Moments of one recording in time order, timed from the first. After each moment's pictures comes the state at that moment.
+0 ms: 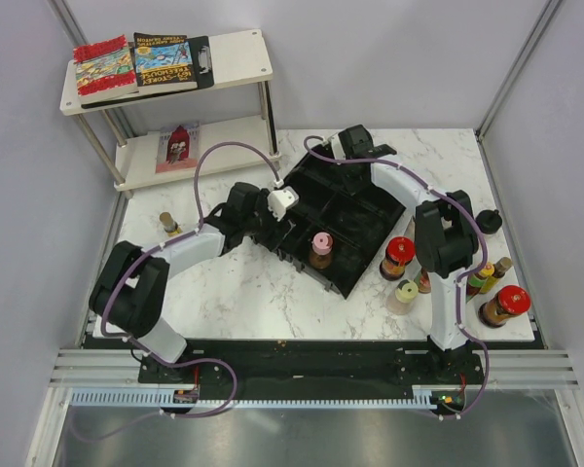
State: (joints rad) left arm -0.50 1.61 0.92 0.02 0.28 0.38; right arm 0.39 2.13 1.78 -0.64 0.12 -0.21
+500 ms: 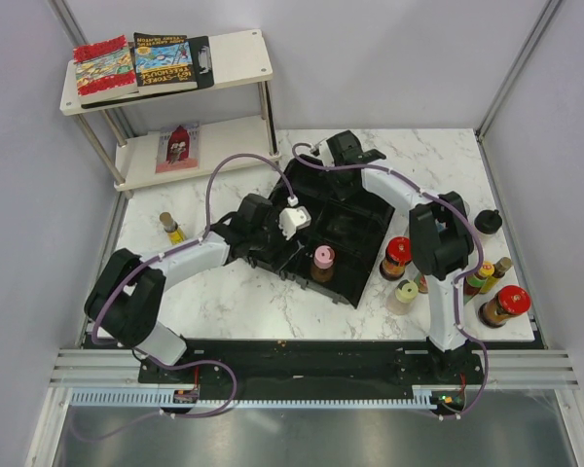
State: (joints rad) left arm -0.59 1.54 0.88 -0.12 0.35 0.39; right arm 0.44 2.13 1.76 -0.63 0.08 -0.21
